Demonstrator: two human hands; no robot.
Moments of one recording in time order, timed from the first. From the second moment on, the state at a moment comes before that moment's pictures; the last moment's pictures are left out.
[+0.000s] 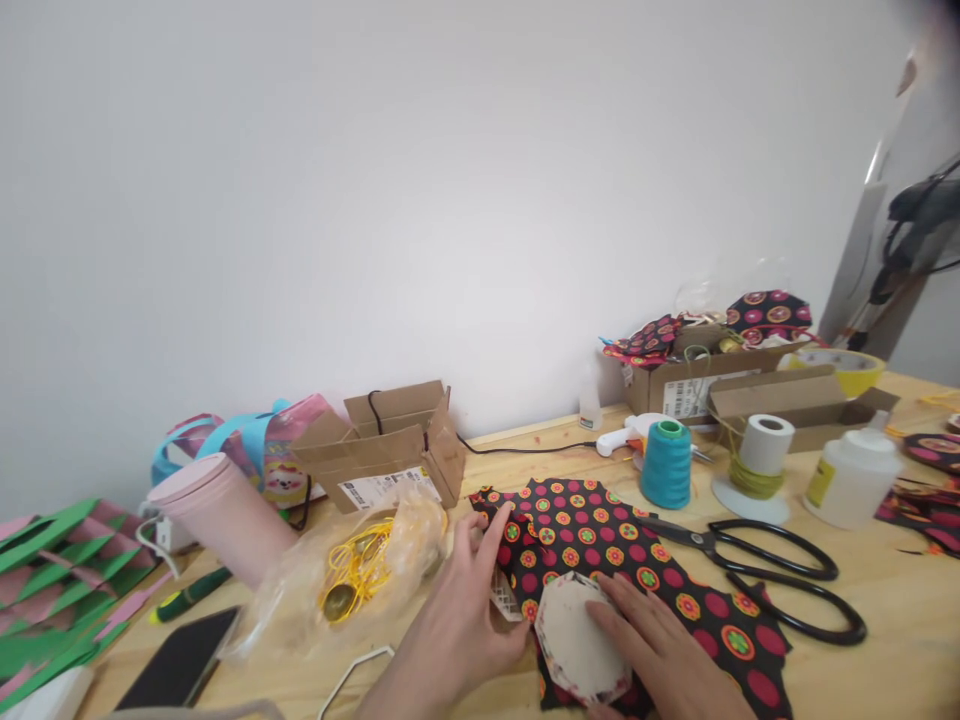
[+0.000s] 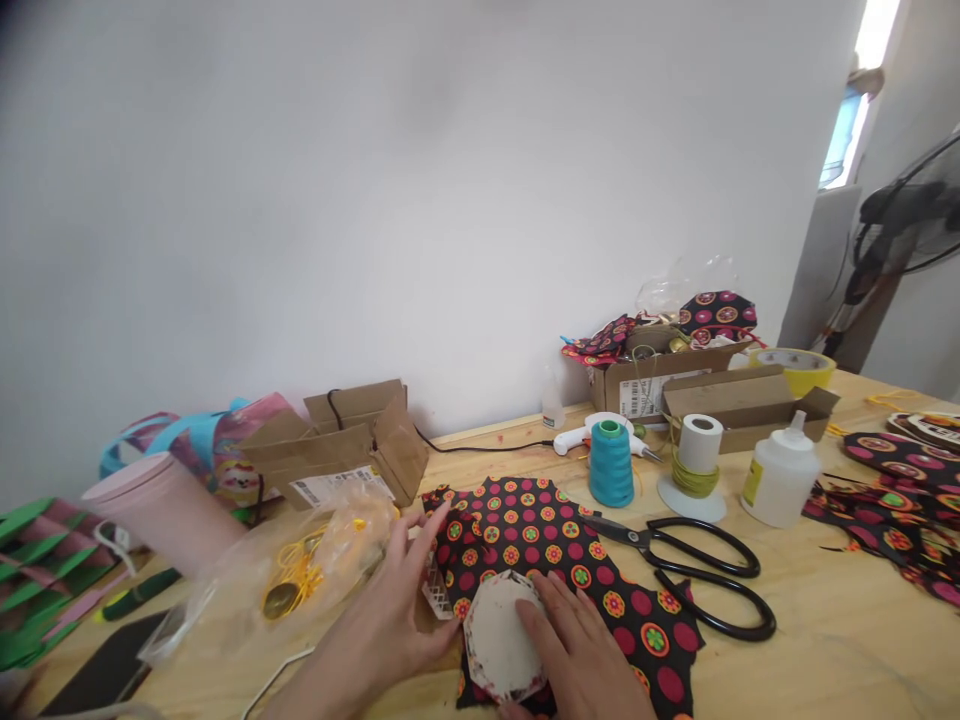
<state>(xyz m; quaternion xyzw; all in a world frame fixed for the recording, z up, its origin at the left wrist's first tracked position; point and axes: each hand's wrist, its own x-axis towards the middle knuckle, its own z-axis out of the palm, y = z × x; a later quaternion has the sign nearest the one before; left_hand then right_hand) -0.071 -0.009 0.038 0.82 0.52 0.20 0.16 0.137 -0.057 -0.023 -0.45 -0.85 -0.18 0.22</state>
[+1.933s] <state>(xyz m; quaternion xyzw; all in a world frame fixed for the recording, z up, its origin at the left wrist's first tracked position) -0.161 0.000 0.066 0.86 0.50 0.05 0.03 0.137 -0.063 -0.026 -0.51 -0.81 -0.03 0.30</state>
